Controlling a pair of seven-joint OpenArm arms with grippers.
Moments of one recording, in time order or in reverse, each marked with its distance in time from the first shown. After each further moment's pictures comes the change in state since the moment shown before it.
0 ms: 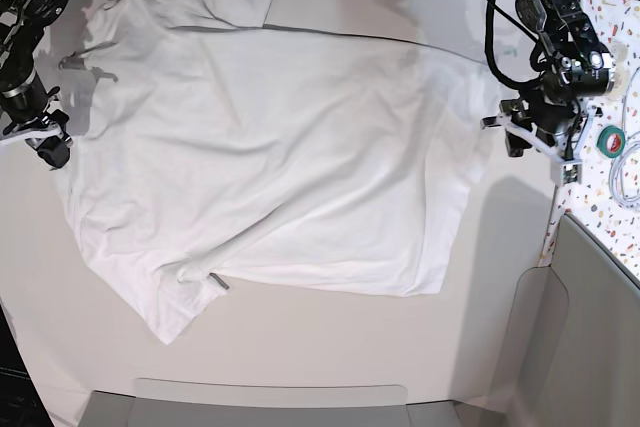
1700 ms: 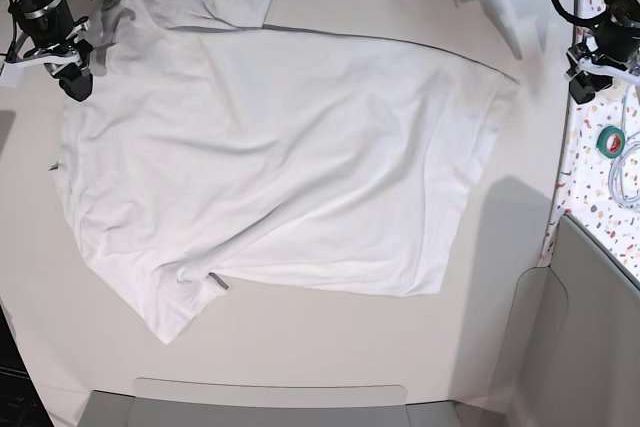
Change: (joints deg) left arm 12.6 -2.8 -25.9 -0.1 -27.2 0.0 0.0; right arm -14.9 -11.0 6.6 8.7 9.0 0.1 0.0
